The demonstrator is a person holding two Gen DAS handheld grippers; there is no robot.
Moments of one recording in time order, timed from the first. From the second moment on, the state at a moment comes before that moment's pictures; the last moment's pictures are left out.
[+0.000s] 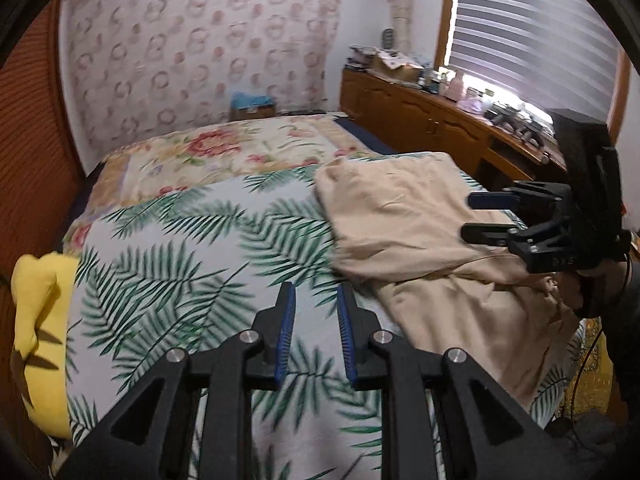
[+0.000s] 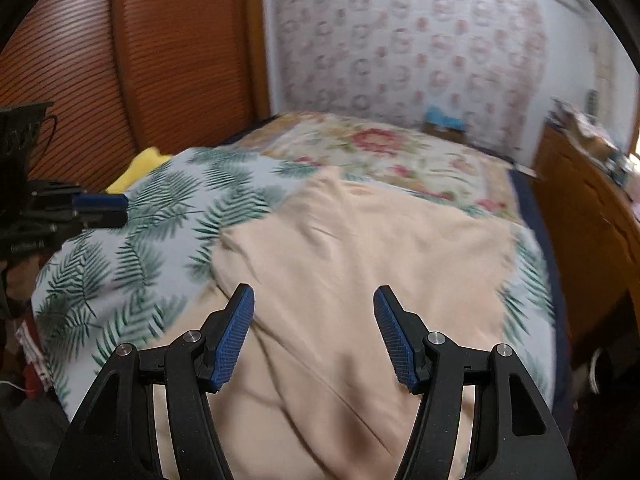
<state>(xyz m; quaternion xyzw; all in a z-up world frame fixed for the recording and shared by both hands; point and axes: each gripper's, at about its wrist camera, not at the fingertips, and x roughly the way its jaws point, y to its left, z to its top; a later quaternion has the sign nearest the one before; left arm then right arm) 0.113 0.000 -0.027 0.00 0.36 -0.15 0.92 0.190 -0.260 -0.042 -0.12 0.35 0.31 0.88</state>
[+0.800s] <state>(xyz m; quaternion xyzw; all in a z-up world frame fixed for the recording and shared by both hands) 0.101 -0.002 -0.040 -0.02 0.37 -0.17 0.92 0.249 -0.193 -0.048 -0.16 0.36 0.34 0.85</state>
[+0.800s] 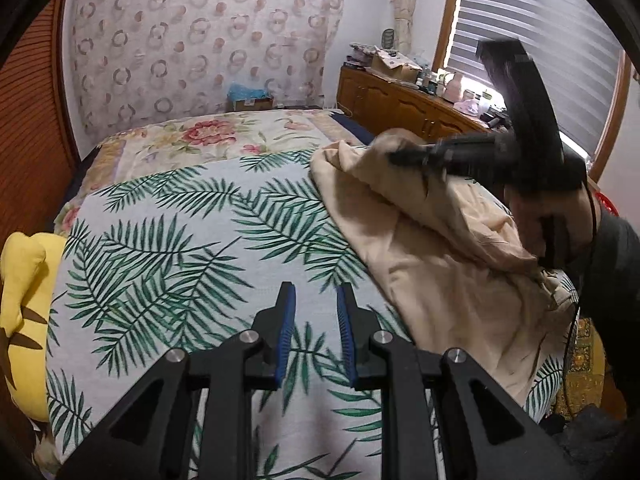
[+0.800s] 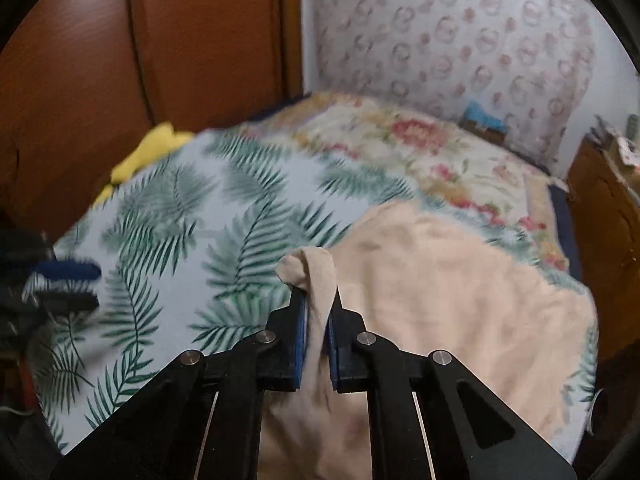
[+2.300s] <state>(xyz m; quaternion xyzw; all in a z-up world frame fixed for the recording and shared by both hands) 0.061 -0.093 -0.075 0.02 0.42 -0.25 0.87 0.107 -0.381 -0.087 -0.08 0.42 0.21 0.88</state>
